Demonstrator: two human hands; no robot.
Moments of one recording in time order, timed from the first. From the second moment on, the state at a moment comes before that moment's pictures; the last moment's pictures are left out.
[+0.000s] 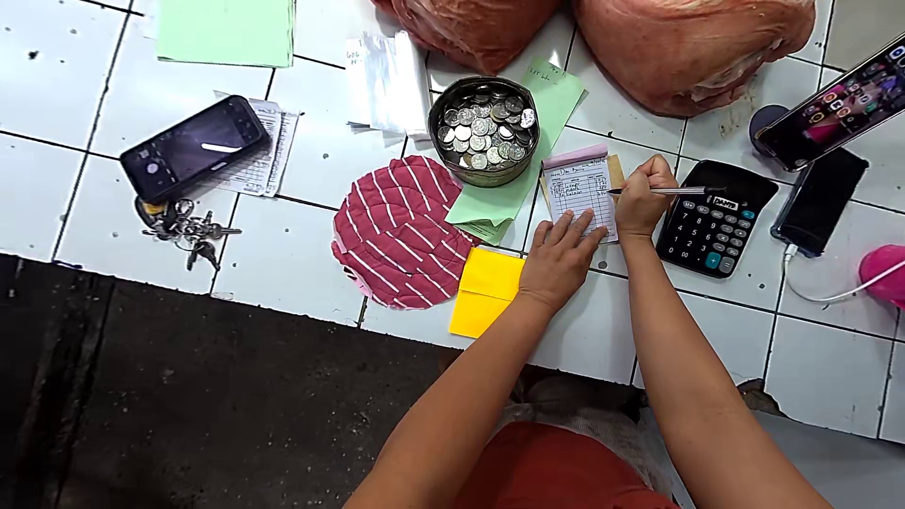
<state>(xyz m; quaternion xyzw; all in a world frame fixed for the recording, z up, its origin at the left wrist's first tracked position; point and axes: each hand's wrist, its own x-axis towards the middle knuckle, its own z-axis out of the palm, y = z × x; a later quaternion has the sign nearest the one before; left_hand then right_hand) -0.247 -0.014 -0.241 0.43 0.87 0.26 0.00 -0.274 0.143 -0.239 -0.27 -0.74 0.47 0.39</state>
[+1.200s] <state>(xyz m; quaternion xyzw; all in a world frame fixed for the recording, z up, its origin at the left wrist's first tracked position) -0.246 -0.013 -0.246 0.42 0.87 0.27 -0.03 -0.197 0.137 -0.215 -0.30 -0.86 0.36 0.20</state>
